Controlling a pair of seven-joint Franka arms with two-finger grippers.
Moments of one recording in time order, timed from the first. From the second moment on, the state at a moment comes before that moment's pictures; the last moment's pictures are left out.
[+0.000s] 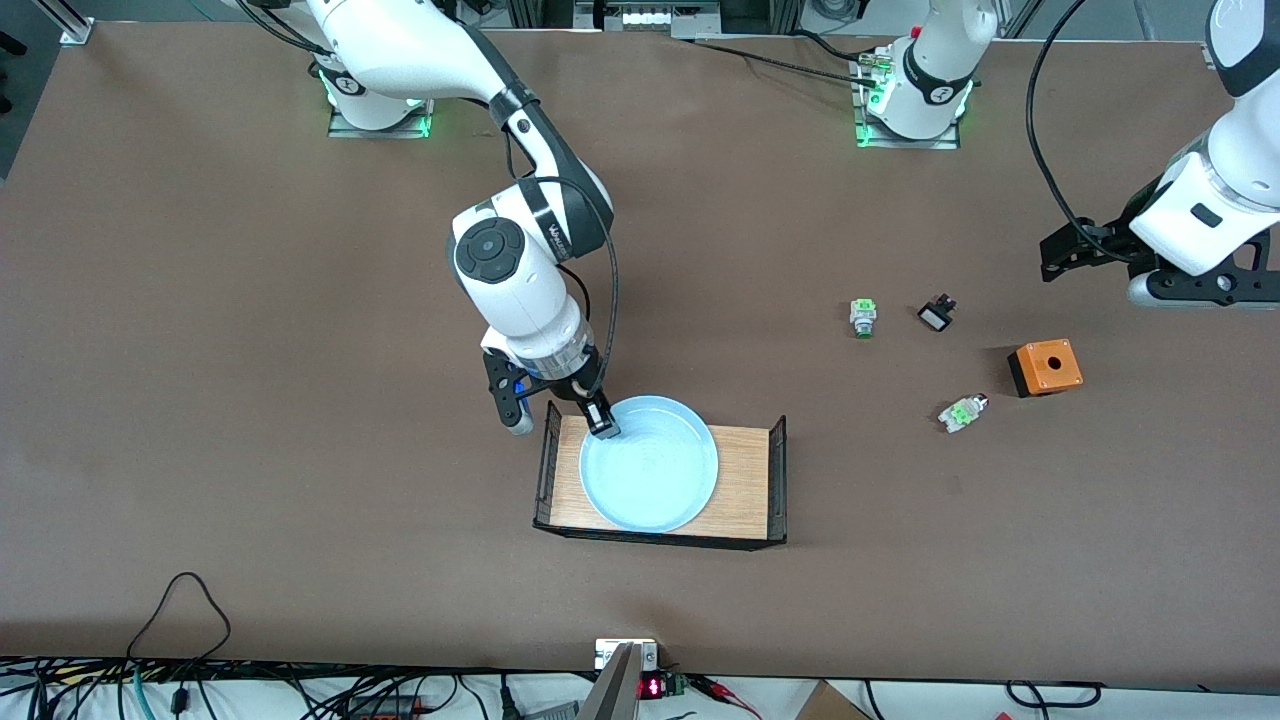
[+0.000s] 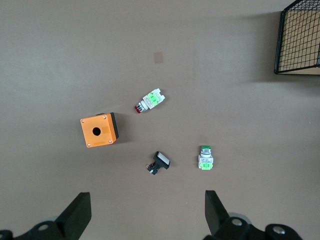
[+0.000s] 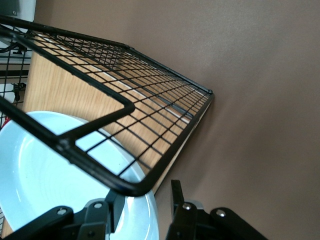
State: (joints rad) left arm 0.02 0.02 -0.09 -1.67 0.03 1.64 -0.05; right arm 0.76 0.74 -0.20 -1.34 0.27 2.41 1.61
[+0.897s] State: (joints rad) left arm 0.03 0.02 -0.09 -1.67 0.03 1.63 -0.06; right arm 0.76 0.74 -0.19 -1.34 0.27 2.41 1.61
